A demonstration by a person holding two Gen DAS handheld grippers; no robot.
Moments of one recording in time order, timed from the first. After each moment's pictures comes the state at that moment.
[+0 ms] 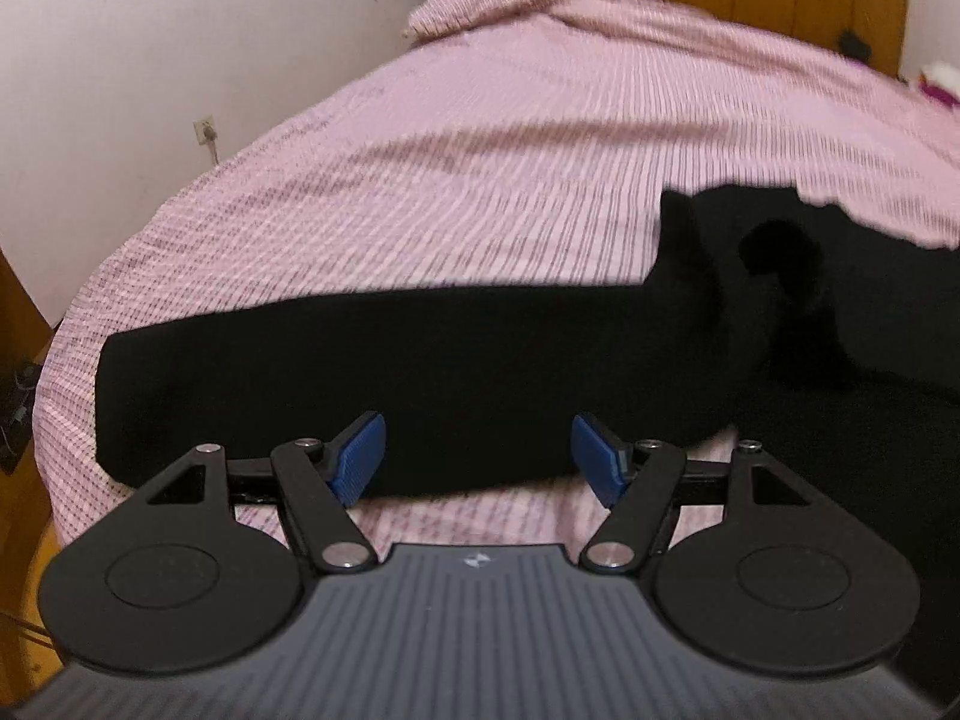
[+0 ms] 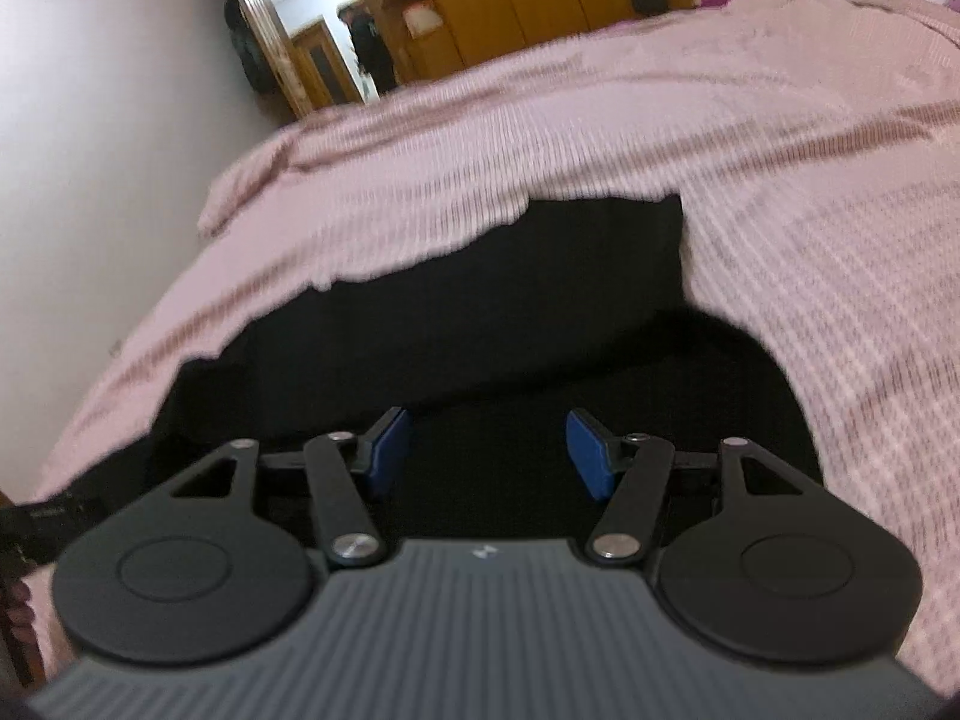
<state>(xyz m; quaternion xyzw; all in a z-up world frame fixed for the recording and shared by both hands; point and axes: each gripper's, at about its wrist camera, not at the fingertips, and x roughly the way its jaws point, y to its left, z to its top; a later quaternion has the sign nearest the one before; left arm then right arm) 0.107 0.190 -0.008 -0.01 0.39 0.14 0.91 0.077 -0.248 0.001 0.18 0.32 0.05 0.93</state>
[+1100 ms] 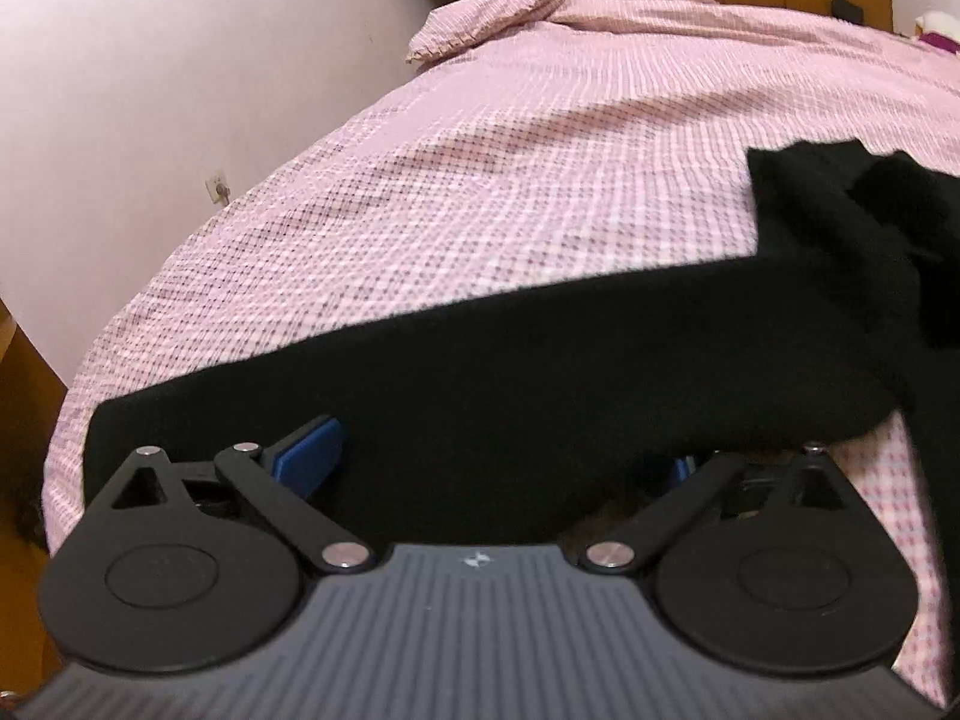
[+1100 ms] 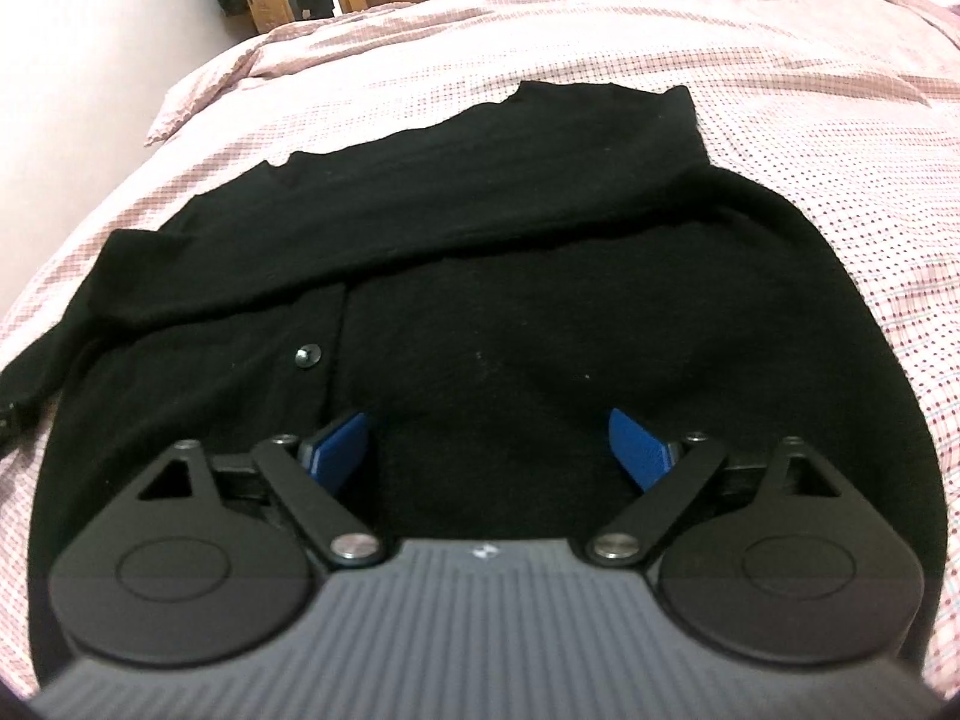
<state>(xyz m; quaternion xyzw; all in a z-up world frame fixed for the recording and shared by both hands) 0.140 0.227 -0.052 0.06 0.35 0.16 0.92 0.079 -0.206 -0.050 0.12 0.37 0.02 0.92</state>
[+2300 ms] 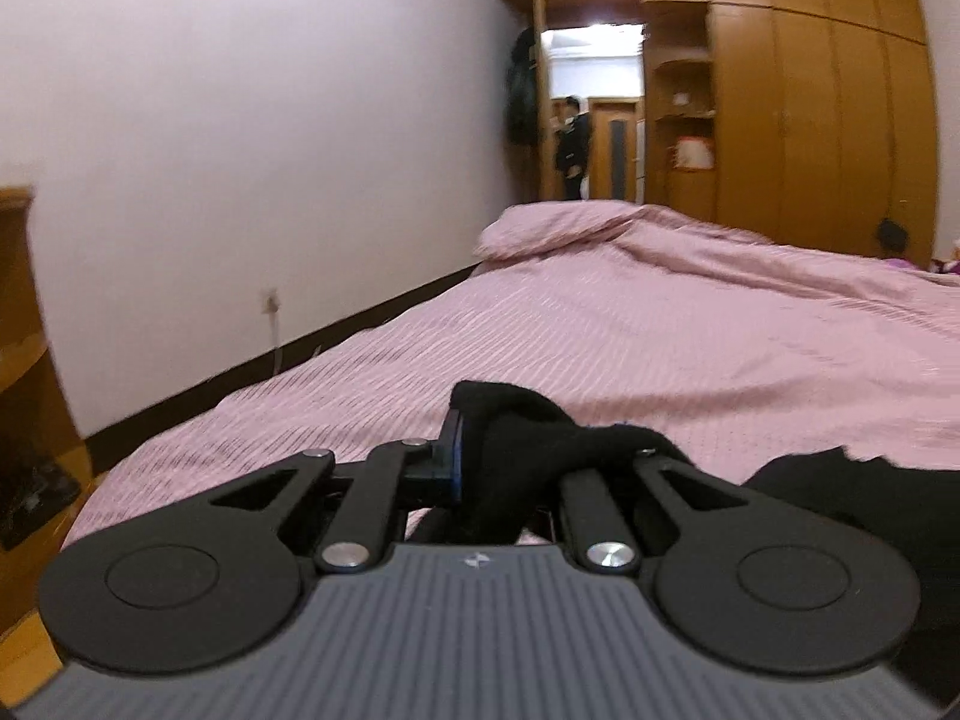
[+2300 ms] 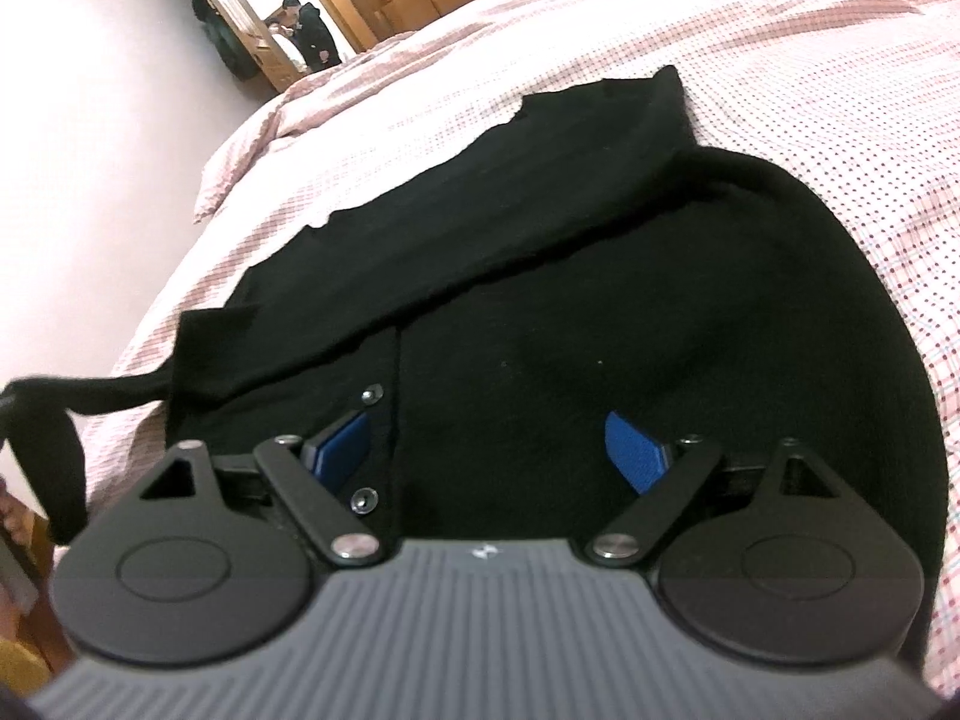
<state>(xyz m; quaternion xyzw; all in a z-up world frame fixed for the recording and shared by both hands) 0.123 0.206 0.054 -0.02 0.16 0.21 0.97 0.068 -0.232 -0.036 0.25 0.36 0.06 0.90</state>
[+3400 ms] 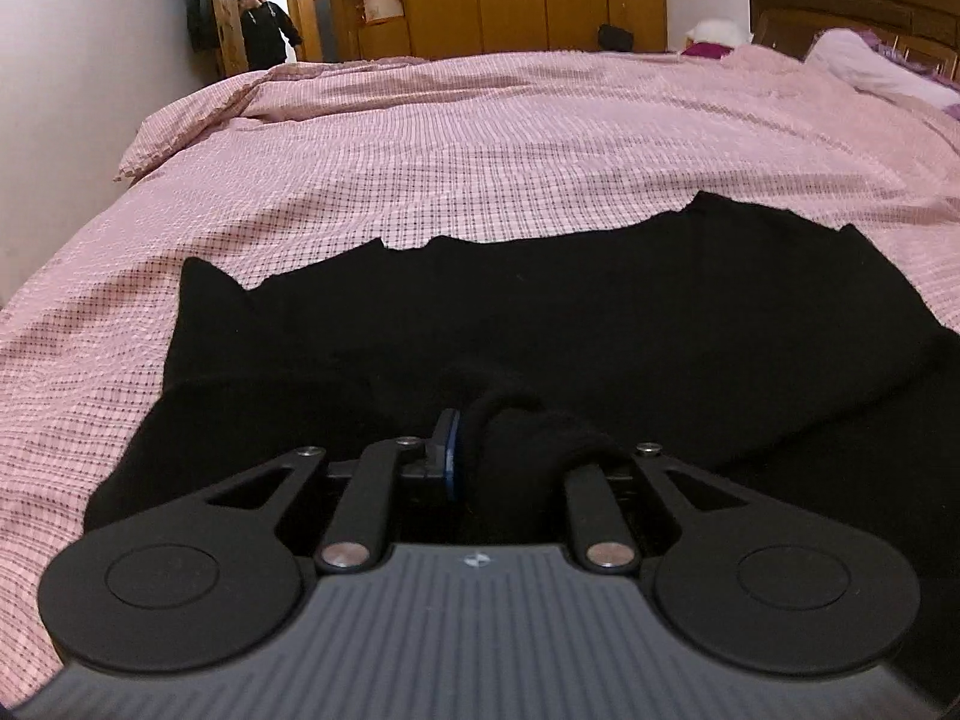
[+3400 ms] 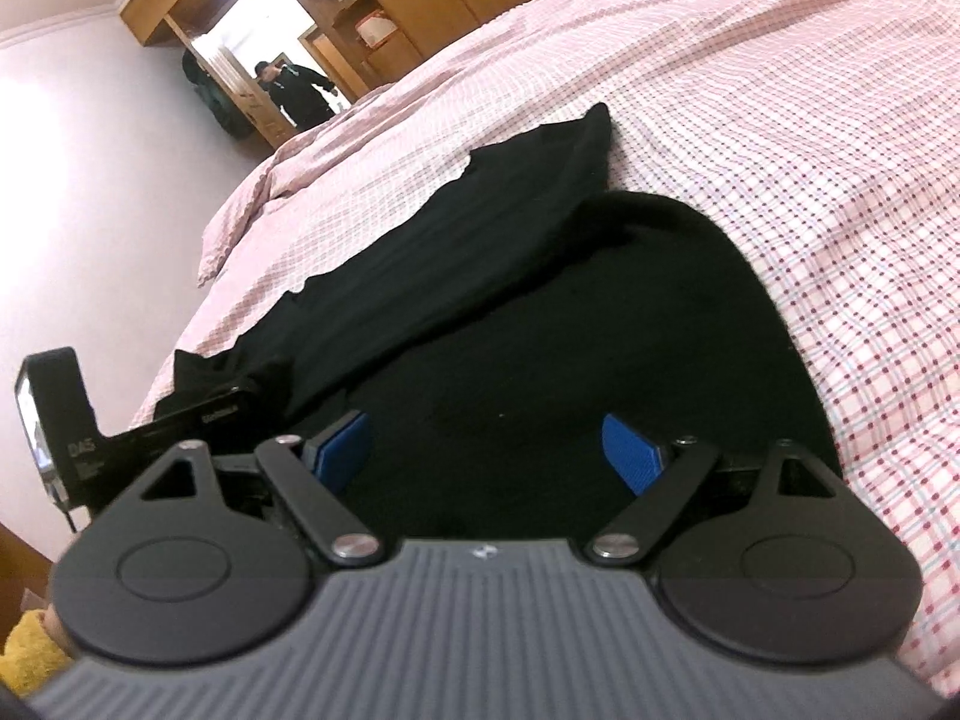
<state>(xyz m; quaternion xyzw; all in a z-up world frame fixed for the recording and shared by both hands) 0.217 -0.043 -0.052 0.08 0.32 -0.06 0.94 0.060 -0.282 -0.045 0.29 0.32 0.05 0.90</state>
